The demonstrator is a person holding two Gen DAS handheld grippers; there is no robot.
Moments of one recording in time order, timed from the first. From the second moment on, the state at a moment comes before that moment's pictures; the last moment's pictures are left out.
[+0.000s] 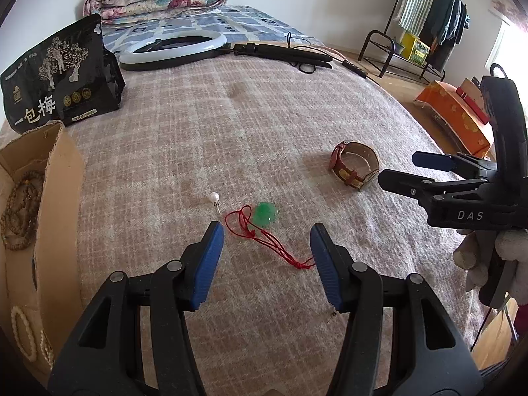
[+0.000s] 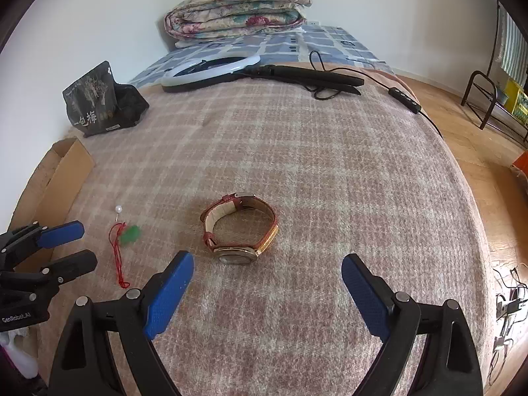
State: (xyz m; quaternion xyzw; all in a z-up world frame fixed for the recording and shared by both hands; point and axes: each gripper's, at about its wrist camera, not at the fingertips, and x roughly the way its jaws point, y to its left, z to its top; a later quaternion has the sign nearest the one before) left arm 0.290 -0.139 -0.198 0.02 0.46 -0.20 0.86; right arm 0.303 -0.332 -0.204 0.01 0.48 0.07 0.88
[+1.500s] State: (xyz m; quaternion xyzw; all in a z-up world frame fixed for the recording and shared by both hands) left arm 0.301 -0.155 -0.223 0.05 0.47 -0.21 0.85; right arm 0.331 -0.297 -0.229 -0.06 0.49 0.08 0.87
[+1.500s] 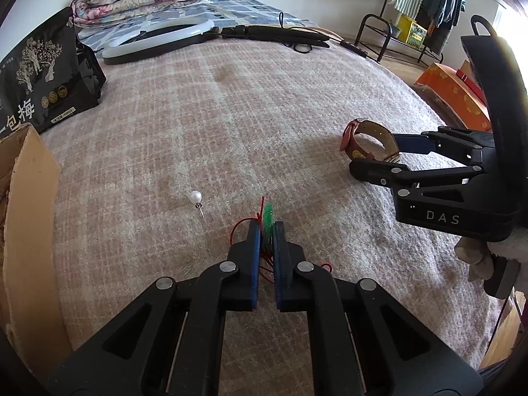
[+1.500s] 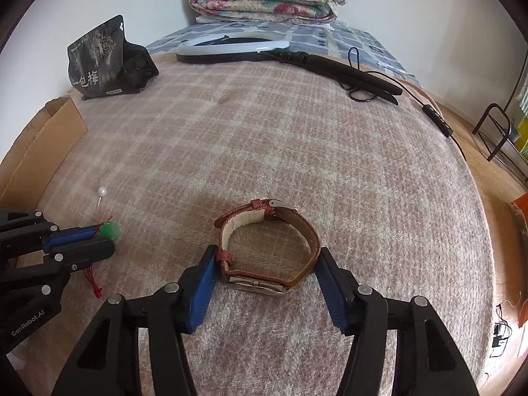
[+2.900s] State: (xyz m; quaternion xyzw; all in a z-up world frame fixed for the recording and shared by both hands) left arm 0.188 -0.002 -0.059 -0.05 0.37 -0.19 0.91; right arm 0.244 -0.224 -0.080 -0.01 0.39 0.14 0.91
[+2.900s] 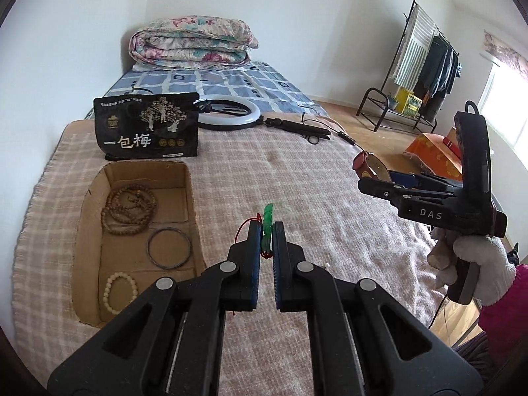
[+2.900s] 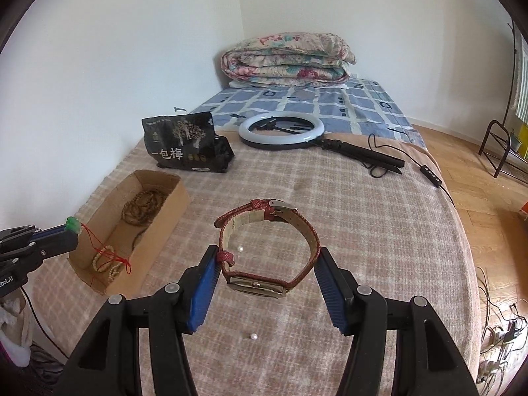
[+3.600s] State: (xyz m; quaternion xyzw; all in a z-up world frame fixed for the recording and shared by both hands) left arm 0.197 0.111 -0.084 -0.09 0.38 -0.09 0.91; right arm 0.279 -0.085 -0.103 -0.04 0.40 0.24 0.88
